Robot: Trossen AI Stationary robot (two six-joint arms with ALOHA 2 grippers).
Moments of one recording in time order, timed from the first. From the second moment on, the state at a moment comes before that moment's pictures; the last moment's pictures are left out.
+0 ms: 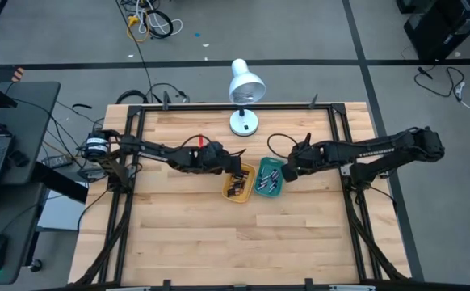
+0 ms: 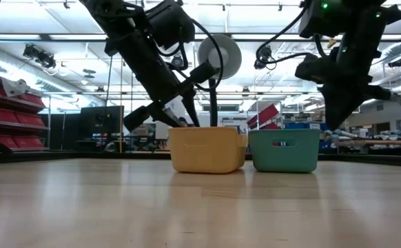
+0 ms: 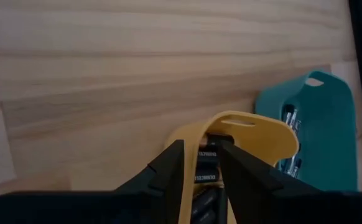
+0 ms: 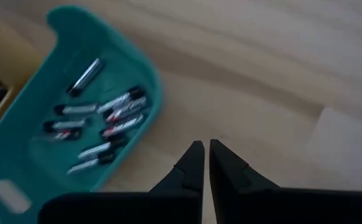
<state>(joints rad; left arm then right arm) 0.05 1.72 1.01 -0.16 -0.28 -1.34 -0.02 1.22 0.74 -0.82 0.23 1.16</state>
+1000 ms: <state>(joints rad) -0.04 1.43 0.74 -0.13 0.05 -1.08 -0.28 1.23 0.41 -0.19 0.12 0.89</state>
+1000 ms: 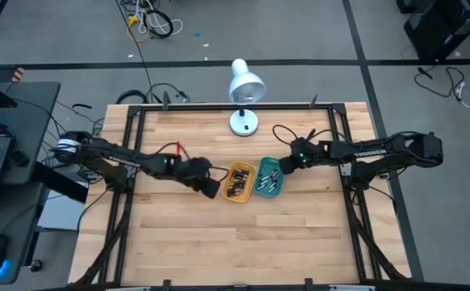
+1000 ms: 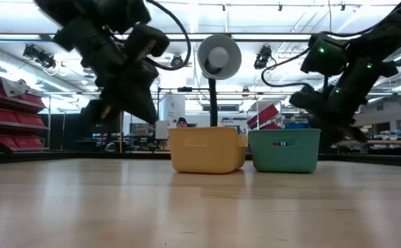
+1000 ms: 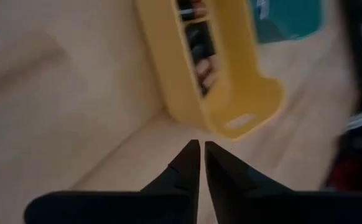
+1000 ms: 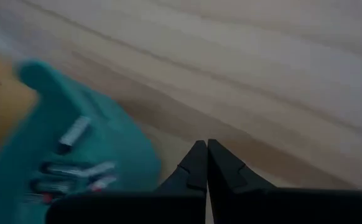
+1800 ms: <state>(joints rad) -0.09 1.63 0.62 0.42 0.03 -1.29 -0.28 1.21 0.44 0.14 -0.04 0.86</state>
